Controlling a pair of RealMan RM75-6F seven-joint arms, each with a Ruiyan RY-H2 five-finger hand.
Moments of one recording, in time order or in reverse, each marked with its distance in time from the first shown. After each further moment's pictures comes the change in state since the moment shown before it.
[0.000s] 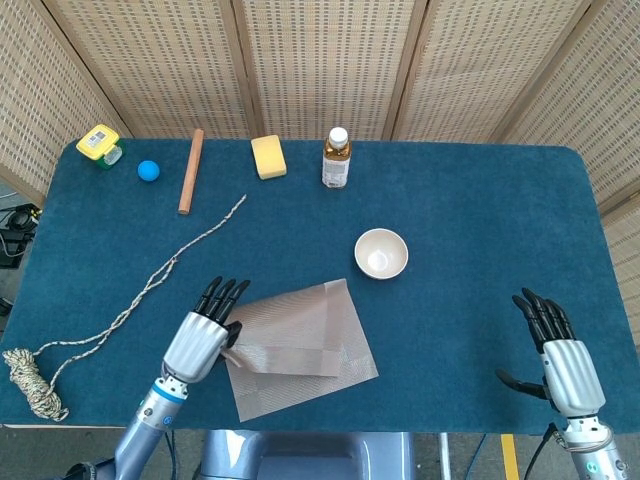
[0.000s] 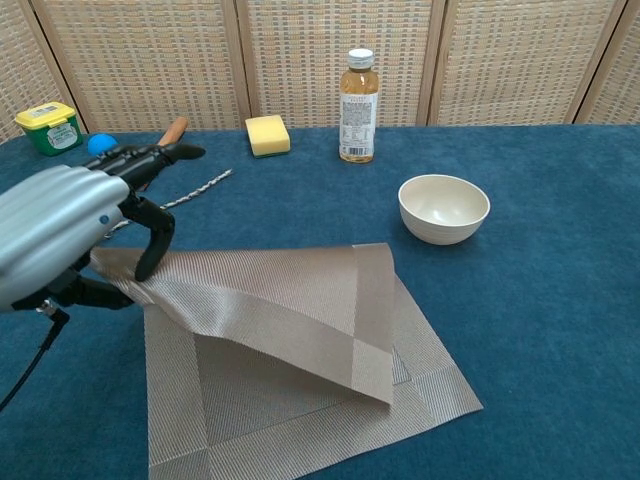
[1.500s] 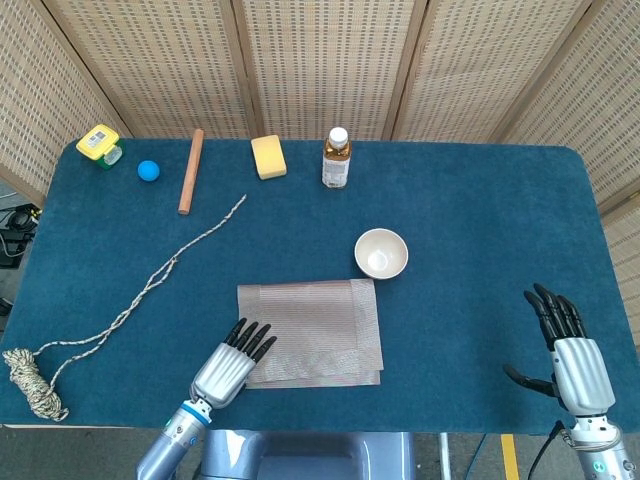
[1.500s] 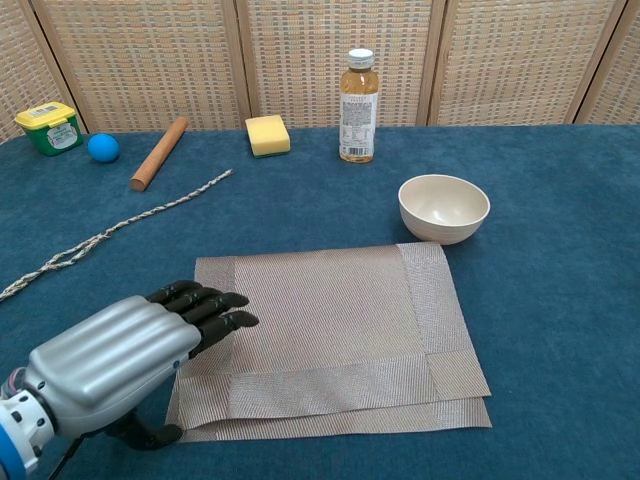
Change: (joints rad) left arm 0.029 -0.090 0.059 -0.041 -0.207 -0.275 0.338; right arm -0.007 -0.001 0.017 0.017 0.007 0.030 0.014
